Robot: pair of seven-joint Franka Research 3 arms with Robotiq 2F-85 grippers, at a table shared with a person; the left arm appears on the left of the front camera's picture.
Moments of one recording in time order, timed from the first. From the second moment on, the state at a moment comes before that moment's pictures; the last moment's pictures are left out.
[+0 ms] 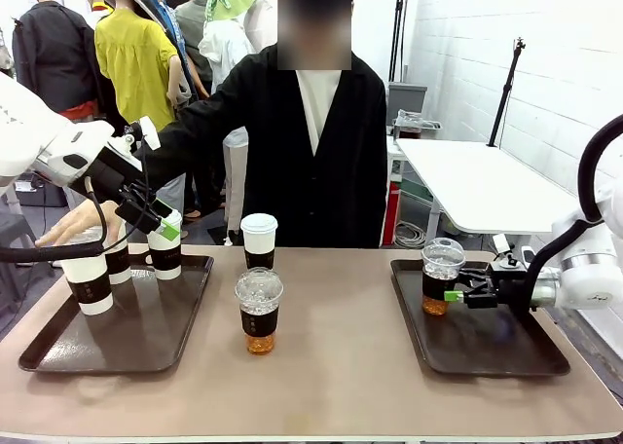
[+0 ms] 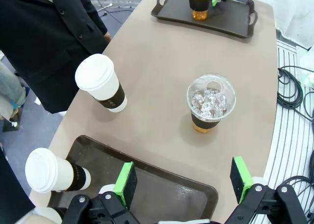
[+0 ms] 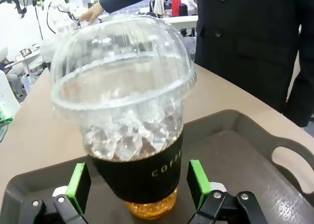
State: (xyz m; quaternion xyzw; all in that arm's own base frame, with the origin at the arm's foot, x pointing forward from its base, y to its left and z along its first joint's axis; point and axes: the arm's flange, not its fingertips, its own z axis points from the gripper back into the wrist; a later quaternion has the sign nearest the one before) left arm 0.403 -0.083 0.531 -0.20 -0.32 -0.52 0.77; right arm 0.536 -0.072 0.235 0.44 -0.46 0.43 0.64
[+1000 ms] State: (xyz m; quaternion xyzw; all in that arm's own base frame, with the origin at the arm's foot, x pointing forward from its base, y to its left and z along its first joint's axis) left arm 0.403 -0.083 0.531 -0.20 -0.32 -0.52 0.77; right arm 0.494 -0.099 0.235 0.43 -0.48 0.41 0.65
